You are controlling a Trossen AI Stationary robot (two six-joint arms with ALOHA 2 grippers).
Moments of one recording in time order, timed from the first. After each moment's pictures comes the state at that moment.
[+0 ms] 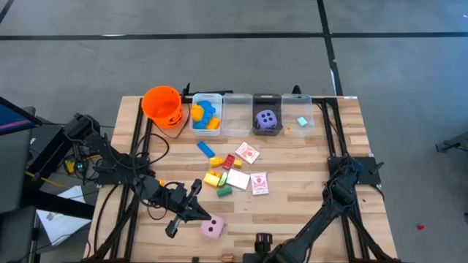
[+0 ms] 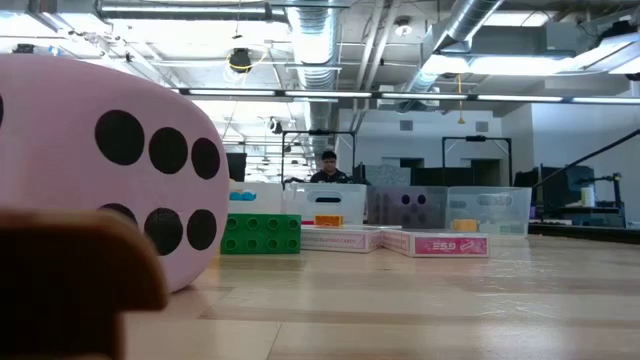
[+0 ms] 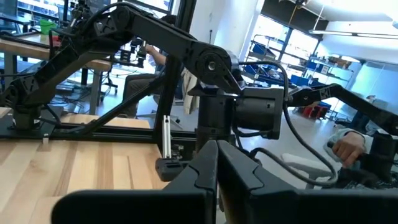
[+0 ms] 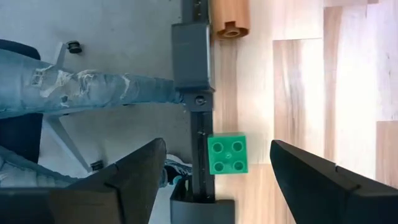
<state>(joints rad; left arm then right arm) -0.66 1.30 0.70 0.67 -0.27 -0.24 0.79 2.40 2.25 -1.13 0.16 0.81</state>
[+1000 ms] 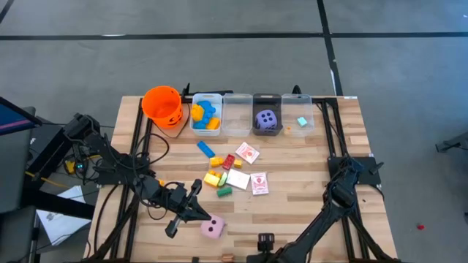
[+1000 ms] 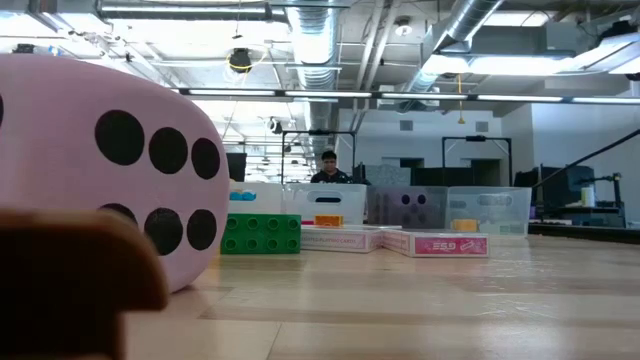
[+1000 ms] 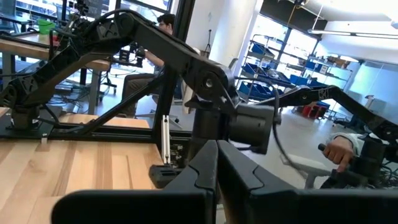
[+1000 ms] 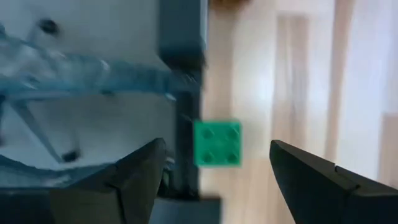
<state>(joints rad) -0.66 1.30 0.70 0.67 -0.27 -0.24 0.81 2.40 2.16 -1.09 0.20 0.76</state>
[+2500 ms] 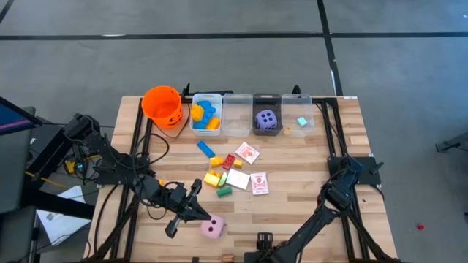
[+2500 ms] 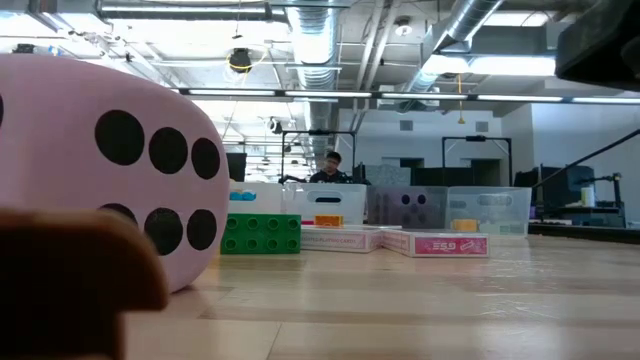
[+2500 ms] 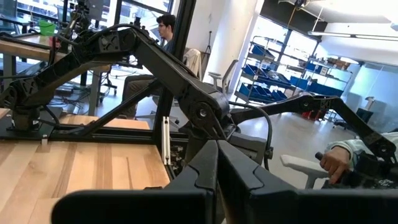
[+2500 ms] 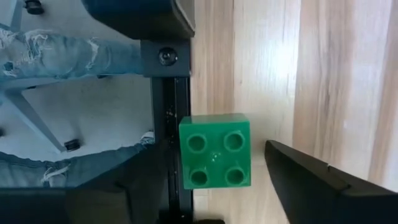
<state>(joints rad) -0.66 1.30 0.70 0.67 -0.27 -0.24 0.79 2.46 2.09 -1.03 0.11 0.80</state>
